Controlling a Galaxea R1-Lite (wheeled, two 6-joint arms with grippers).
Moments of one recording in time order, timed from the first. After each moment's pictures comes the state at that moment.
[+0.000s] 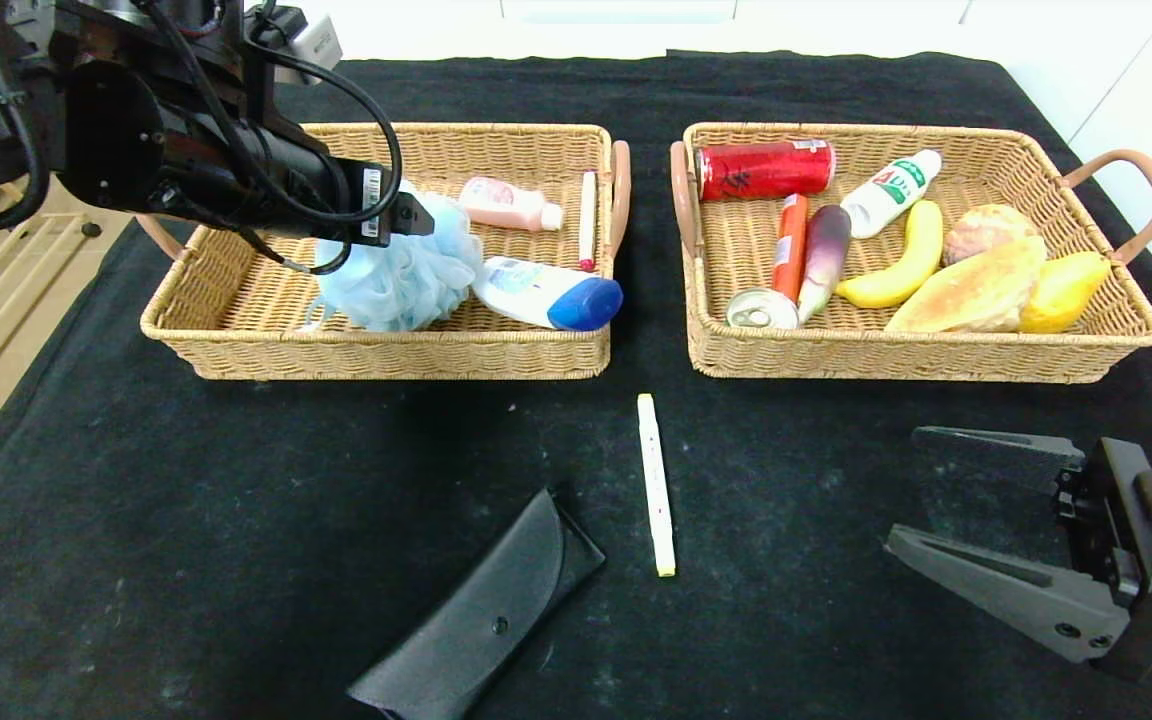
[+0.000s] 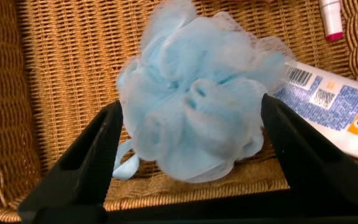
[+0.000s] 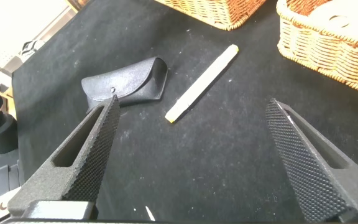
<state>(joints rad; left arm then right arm) -0.32 1.80 -1.88 0.42 0.27 0.02 0.37 1.27 -0.45 -0.78 0.60 0.04</state>
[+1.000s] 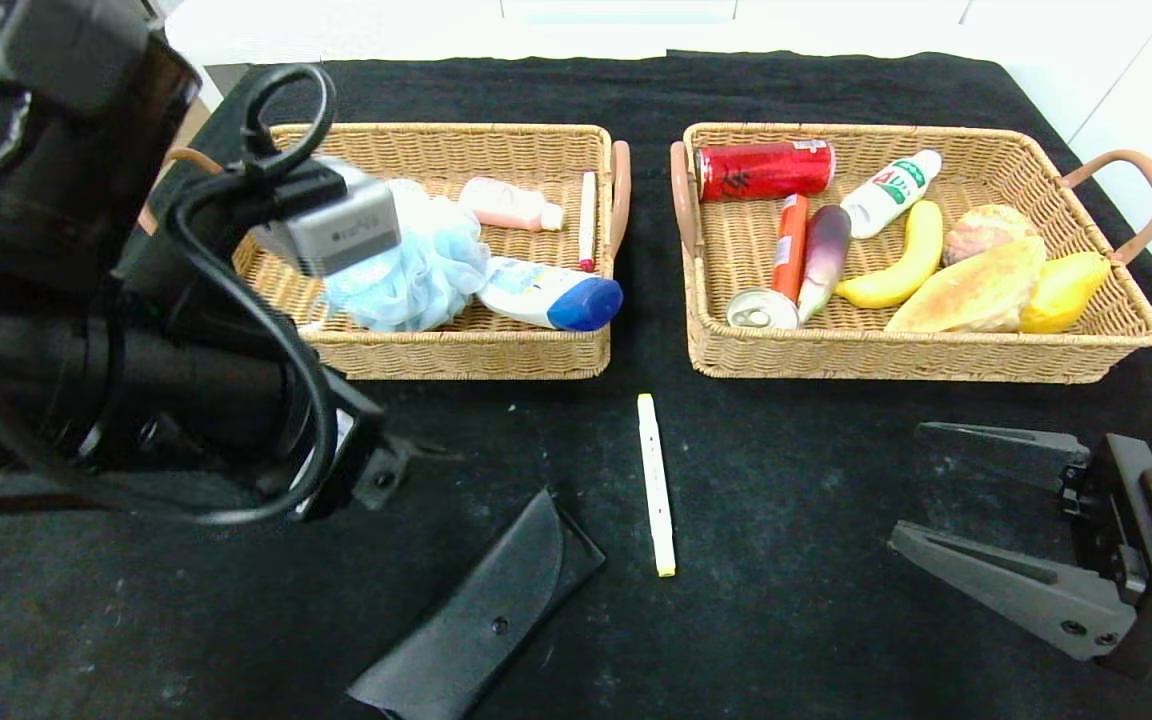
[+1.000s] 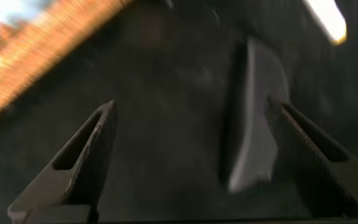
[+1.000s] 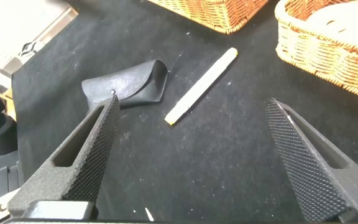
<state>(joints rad) -0.67 1.45 -1.41 0.66 0.28 0.13 0.37 1.26 -0.45 -0.78 0.60 0.04</state>
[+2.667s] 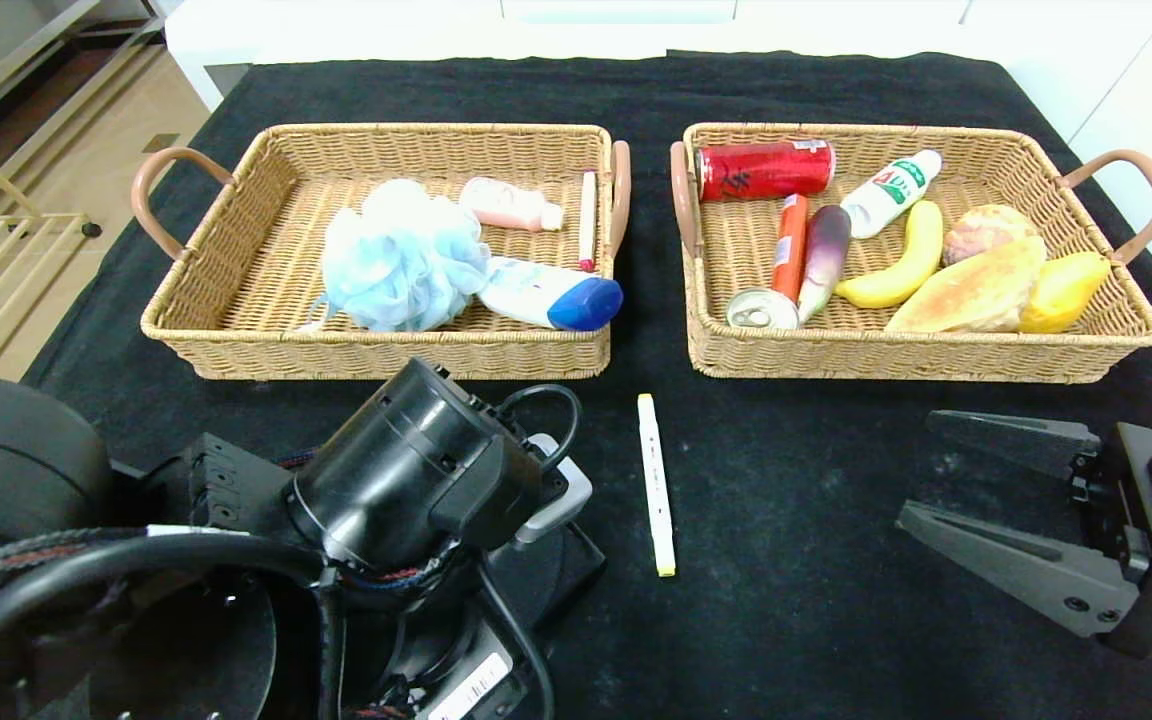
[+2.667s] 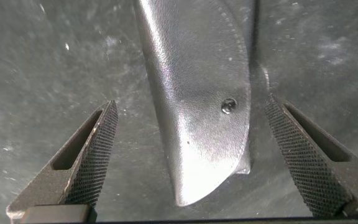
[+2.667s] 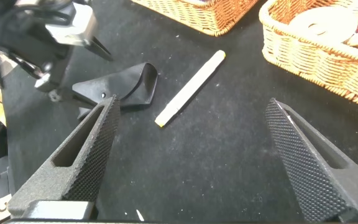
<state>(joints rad) -0.90 1.60 -1.15 0.52 0.45 0.09 0.34 1.26 -0.46 -0.78 0.60 0.04</state>
